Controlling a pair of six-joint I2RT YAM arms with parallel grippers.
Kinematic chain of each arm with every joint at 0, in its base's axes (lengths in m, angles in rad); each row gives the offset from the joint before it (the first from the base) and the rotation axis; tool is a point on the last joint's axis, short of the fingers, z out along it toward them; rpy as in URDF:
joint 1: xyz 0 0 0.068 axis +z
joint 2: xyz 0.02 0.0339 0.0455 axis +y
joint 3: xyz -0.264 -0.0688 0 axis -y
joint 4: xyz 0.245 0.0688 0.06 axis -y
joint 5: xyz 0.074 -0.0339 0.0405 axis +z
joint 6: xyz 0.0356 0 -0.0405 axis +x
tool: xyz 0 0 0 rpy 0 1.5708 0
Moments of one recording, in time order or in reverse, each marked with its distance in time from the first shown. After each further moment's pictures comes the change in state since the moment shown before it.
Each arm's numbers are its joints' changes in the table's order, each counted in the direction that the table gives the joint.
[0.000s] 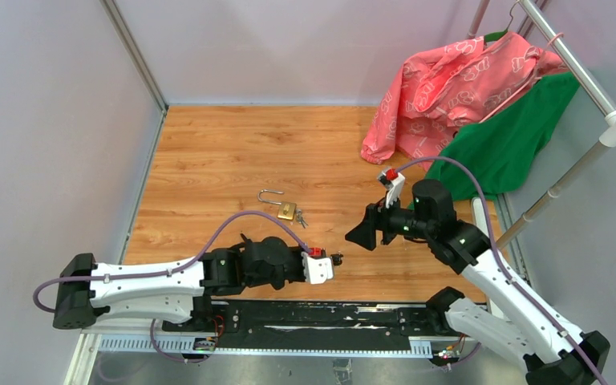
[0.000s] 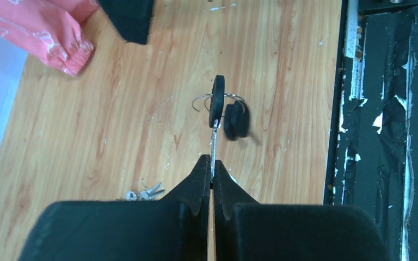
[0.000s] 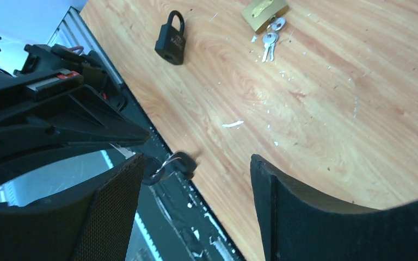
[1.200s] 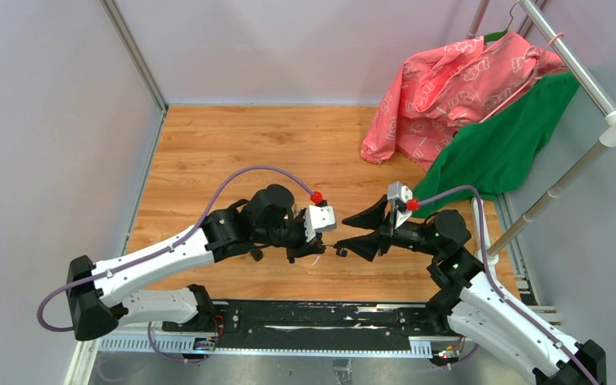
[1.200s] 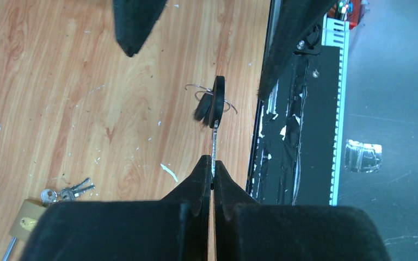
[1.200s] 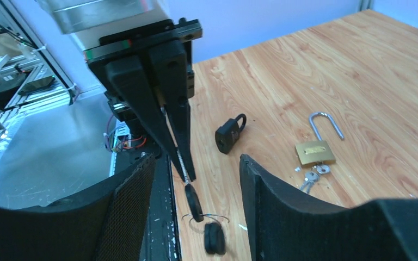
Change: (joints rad) left arm 0.312 0.160 0.352 -0.377 -0.532 -0.278; right arm 0.058 -0.180 -0.348 0.794 0.186 -0.018
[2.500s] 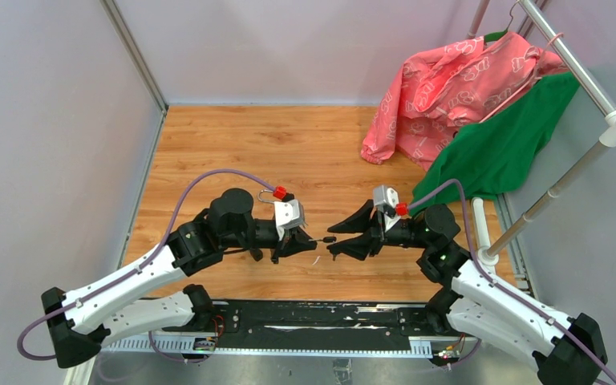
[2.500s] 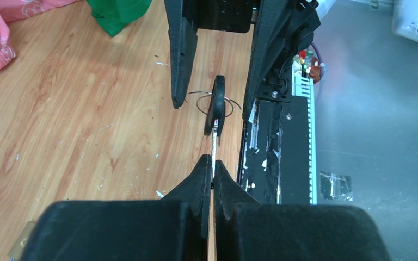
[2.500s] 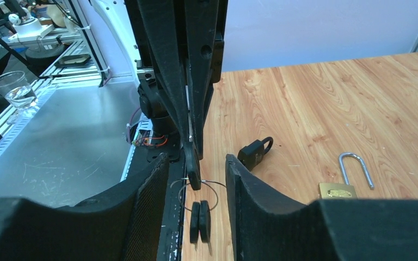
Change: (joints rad) left arm 0.086 -0.254 -0.126 0.153 -0.119 -0.103; right arm 0.091 0.135 0.042 0.177 0.121 -0.056
